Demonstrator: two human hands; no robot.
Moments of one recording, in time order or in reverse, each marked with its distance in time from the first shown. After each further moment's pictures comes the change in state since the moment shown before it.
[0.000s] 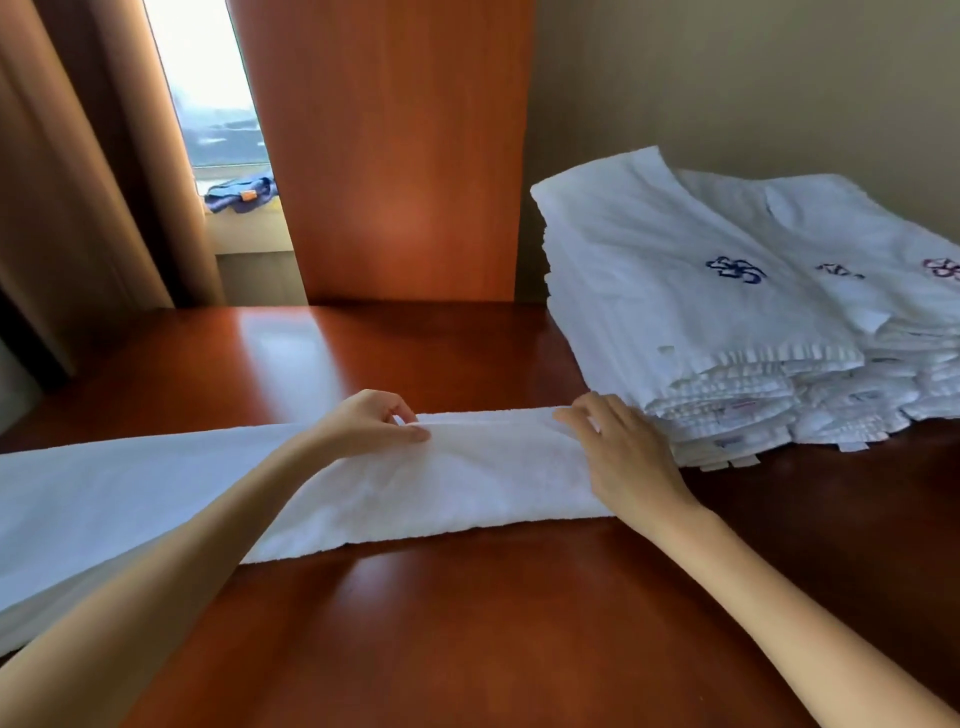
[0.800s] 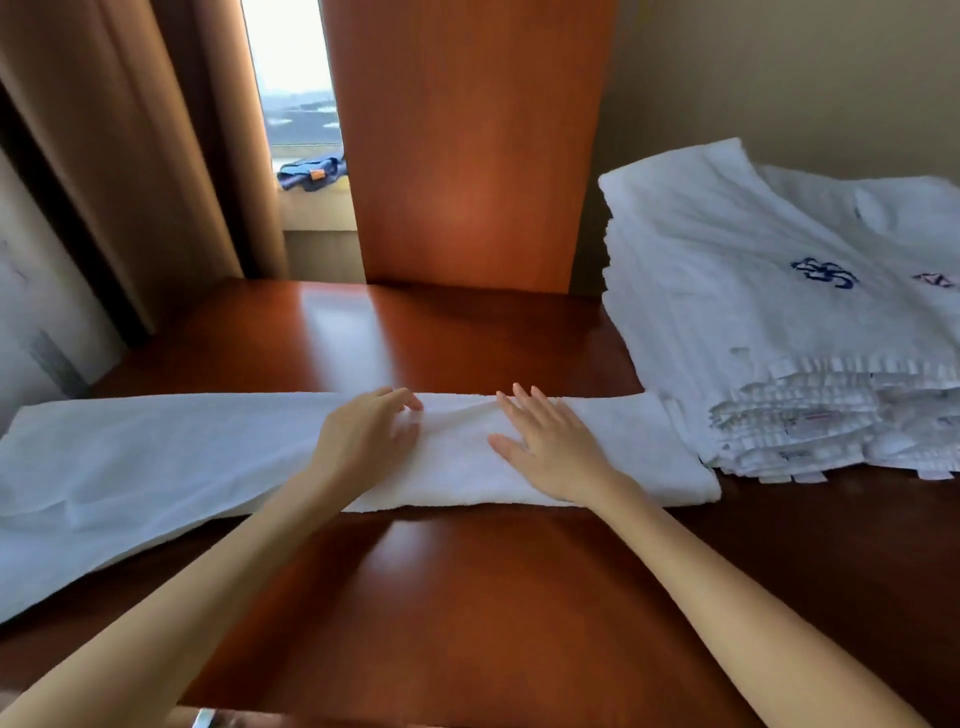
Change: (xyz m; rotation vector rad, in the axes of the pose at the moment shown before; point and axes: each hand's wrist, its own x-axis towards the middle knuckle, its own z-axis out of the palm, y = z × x) left_hand -0.063 -0.023 0.007 0.404 0.466 0.076; right_hand 0.055 -0.070 0.052 0.239 -0.478 -0.009
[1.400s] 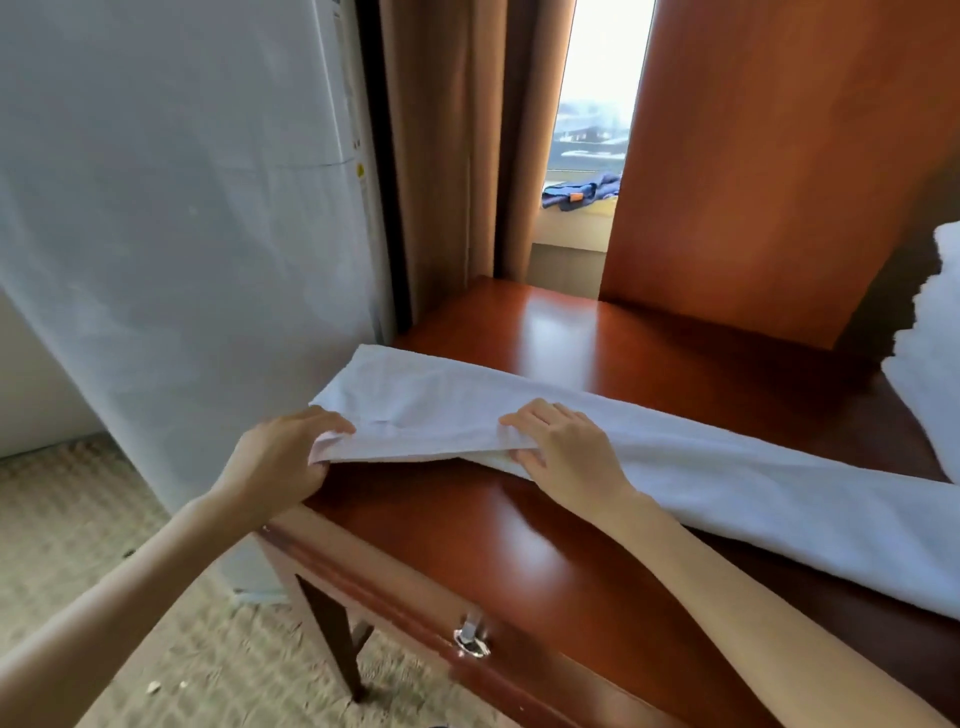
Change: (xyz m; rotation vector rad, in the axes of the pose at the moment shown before) left_hand -0.194 -0.207 -0.159 0.259 0.112 -0.339; right_hand 0.044 -0.214 0.028 0.115 0.325 -0.537
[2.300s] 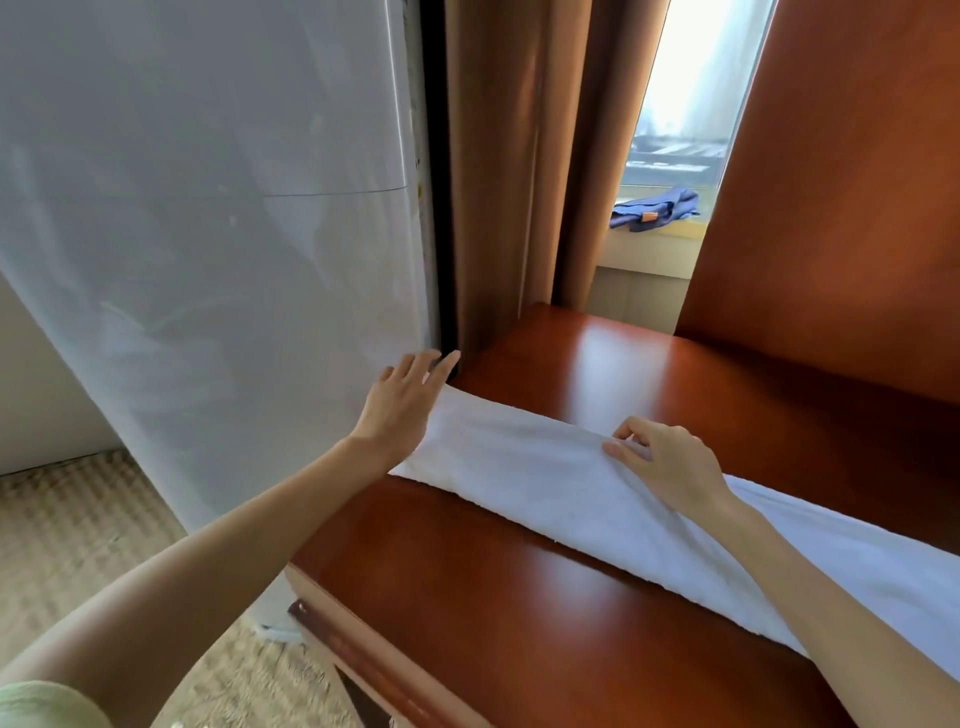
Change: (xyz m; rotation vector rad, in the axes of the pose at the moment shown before) left_hand 0.155 -0.017 0.045 0.332 0.048 0.159; right_hand 0.089 0.074 0.032 0.102 -0.061 0.364
